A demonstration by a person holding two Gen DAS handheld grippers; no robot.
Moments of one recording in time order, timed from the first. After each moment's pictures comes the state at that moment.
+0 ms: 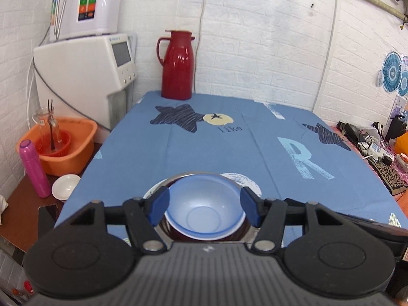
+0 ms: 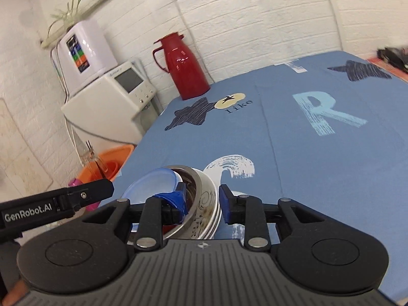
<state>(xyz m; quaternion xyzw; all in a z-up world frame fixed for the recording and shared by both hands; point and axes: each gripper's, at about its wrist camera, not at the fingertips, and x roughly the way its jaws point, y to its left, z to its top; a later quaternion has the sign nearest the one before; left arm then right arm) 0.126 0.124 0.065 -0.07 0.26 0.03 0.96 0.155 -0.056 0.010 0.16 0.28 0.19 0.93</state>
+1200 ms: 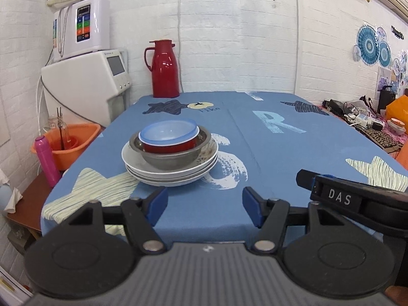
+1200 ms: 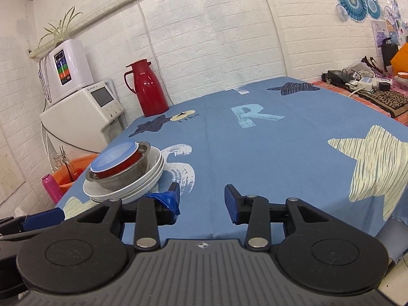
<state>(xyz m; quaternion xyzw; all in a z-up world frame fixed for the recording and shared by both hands) -0.003 0.033 0.001 0.00 0.24 0.03 0.97 0.027 -0.106 -0.031 0.13 0.21 0.10 0.96</state>
